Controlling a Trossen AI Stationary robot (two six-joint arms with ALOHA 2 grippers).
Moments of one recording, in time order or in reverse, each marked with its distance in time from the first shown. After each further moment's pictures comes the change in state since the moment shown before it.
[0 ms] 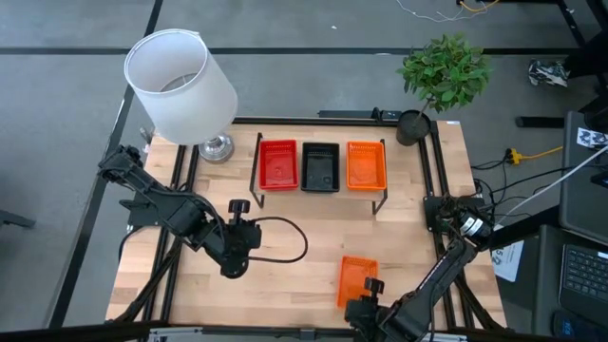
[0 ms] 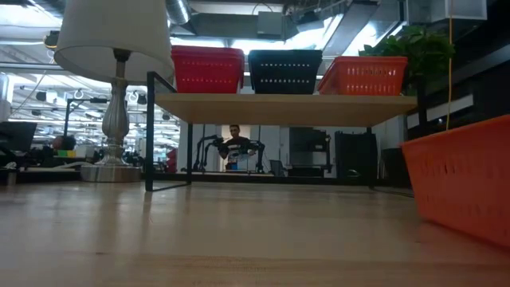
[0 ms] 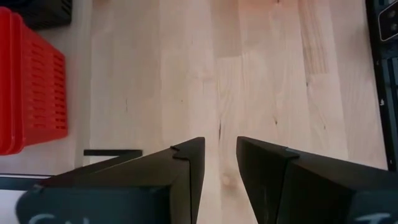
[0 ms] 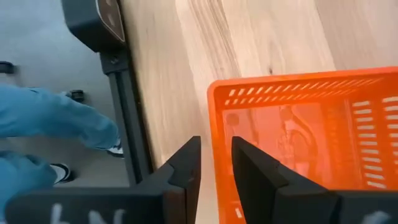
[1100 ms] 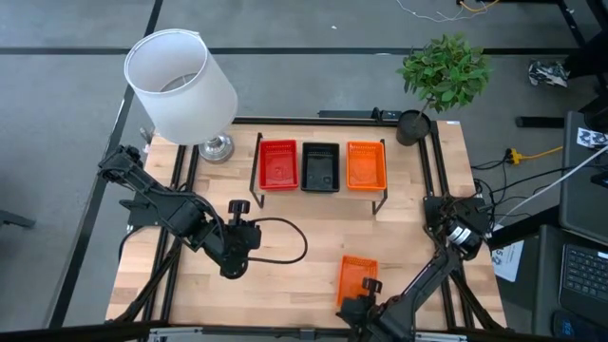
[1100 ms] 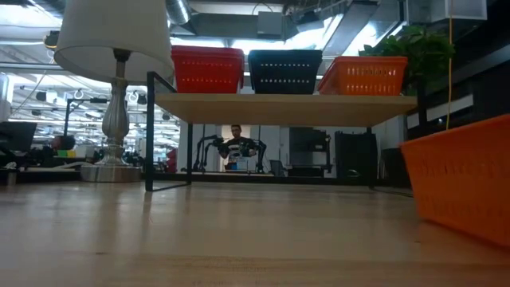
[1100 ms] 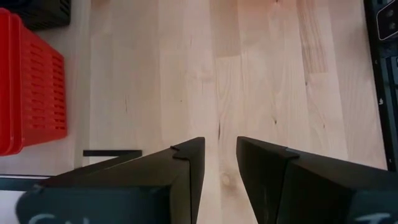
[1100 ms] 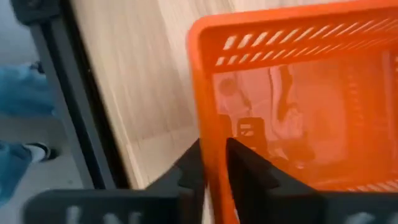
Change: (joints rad) left arm 0.000 0.000 0.000 0.000 -0.001 0.003; right arm -0.038 0.109 -0.002 -0.026 -0.127 0.044
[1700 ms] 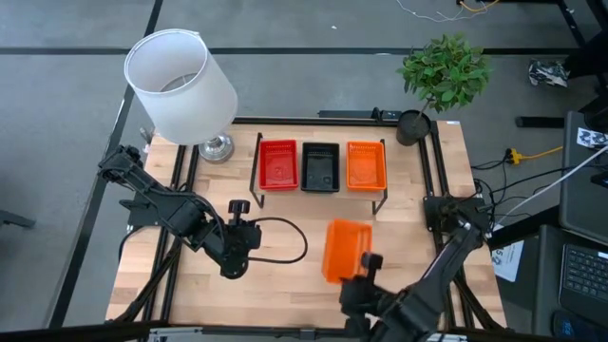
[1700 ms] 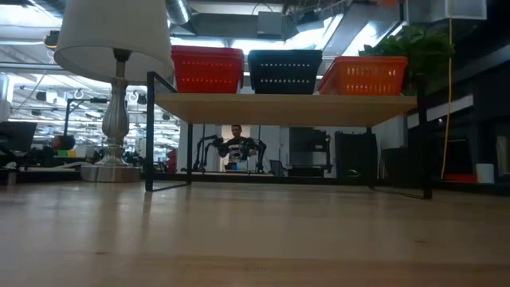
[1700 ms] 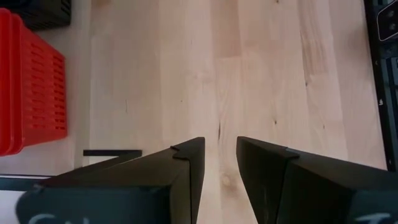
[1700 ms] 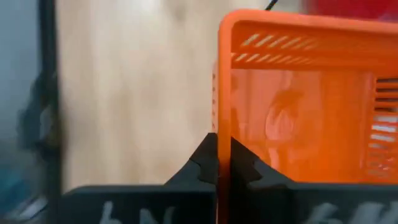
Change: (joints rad) left arm 0.000 0.000 0.000 0.001 0.000 -0.002; right arm -0.036 -0.040 0.597 -0.562 0.456 -0.247
